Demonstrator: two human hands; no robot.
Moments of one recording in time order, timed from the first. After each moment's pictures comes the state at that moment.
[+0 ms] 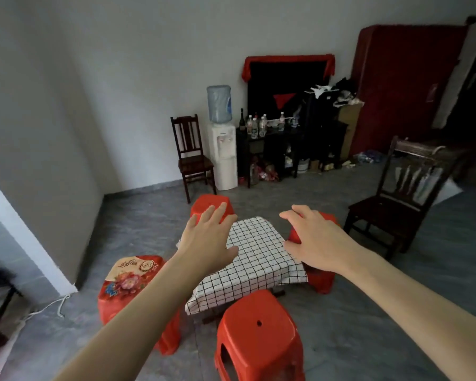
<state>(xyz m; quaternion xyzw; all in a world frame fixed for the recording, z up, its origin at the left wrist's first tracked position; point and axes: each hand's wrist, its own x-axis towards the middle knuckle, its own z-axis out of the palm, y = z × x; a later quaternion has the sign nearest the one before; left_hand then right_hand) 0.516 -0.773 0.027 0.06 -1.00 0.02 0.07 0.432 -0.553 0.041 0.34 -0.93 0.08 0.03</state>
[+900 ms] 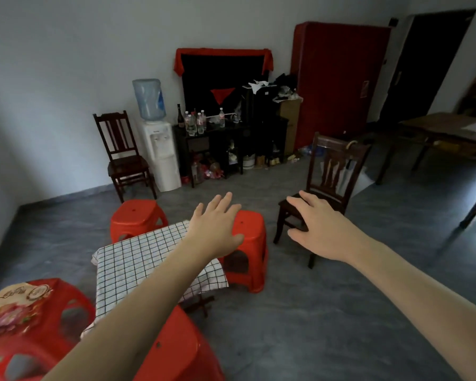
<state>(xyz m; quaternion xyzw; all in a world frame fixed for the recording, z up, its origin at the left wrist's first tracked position) 0.282 -0.463 0.015 -0.02 -1.00 0.00 0.04 0.244 -0.228 0.038 0.25 -0.96 0.10 0.03</state>
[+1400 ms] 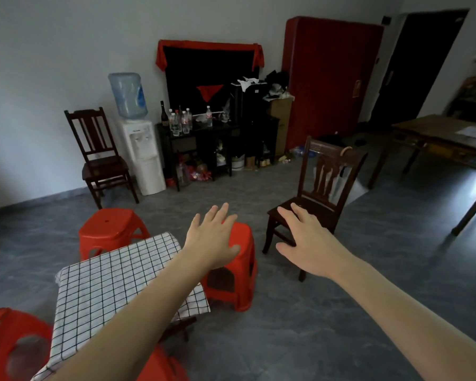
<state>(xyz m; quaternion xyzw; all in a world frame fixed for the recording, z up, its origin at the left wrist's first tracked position) 0.127 -0.451 -0.015 -0.02 -1.00 -0.01 0.02 0.103 -0.227 0.006 0.22 -0.96 0.14 0.00</state>
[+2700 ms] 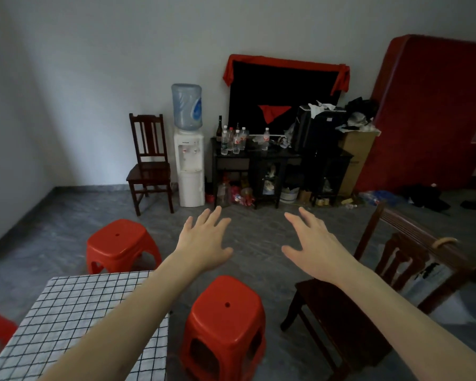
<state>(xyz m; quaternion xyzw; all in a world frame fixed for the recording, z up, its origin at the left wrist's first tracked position) -0.239 -0.483 0.000 0.17 -0.98 -0.02 0.04 -0.362 -0.265 0.018 0.37 -0.92 0.13 -0.02</state>
